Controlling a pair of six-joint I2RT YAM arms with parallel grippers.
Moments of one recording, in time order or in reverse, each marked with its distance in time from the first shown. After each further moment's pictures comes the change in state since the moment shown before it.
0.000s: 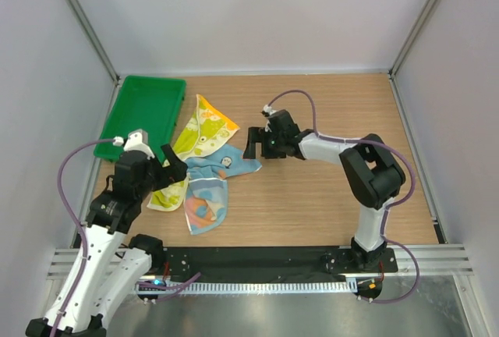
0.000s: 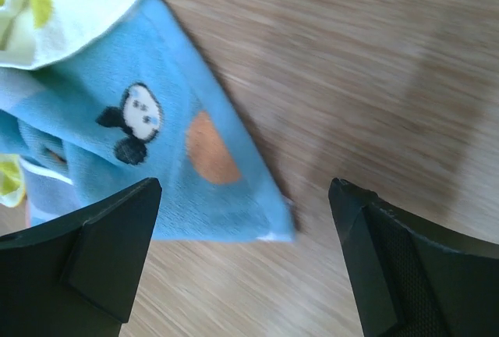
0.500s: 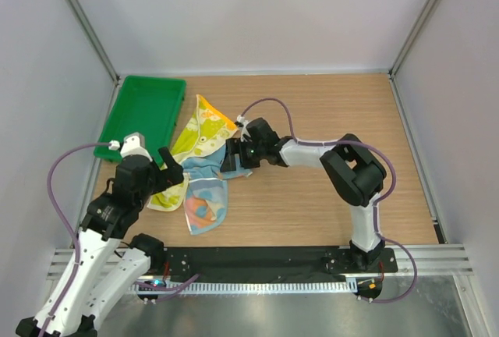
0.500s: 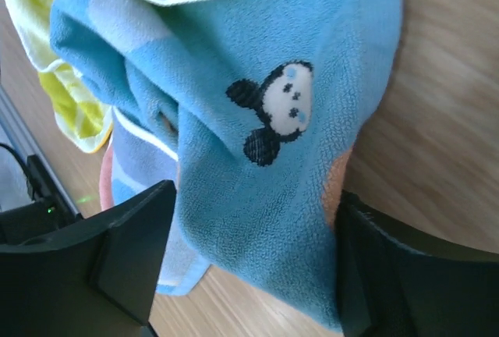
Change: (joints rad) left arm -0.109 -0.025 0.040 -0.095 -0.191 -0.044; right arm 0.158 0.127 0.086 0.104 -0.169 0.056
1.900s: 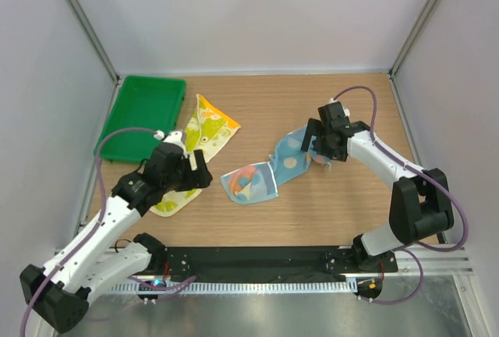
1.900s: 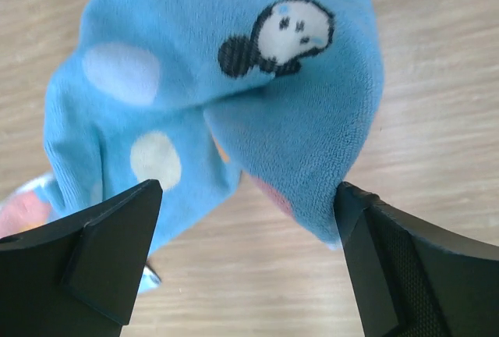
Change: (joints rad) left arm -0.138 0.220 0.001 0.084 0.180 0.018; right arm -0.439 -0.466 -0.137 -0.615 0.523 -0.012
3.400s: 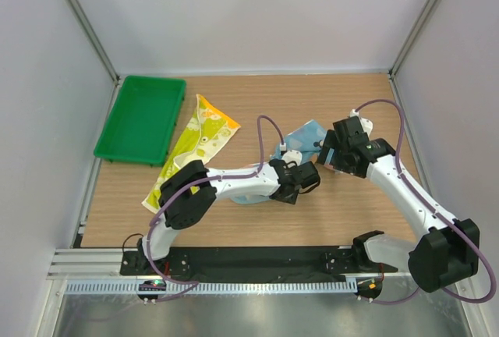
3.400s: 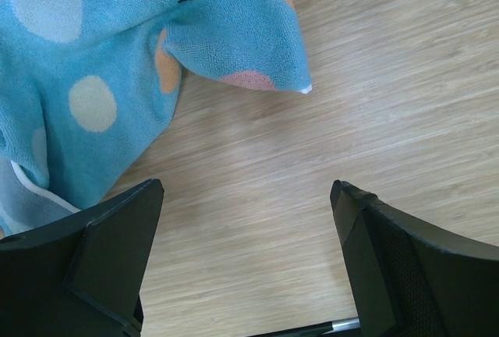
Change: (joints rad) left arm -0.653 1.264 0.771 -0.068 -0.360 -0.253; right arm 0.020 -0.351 -0.136 -0.228 0.130 0.061
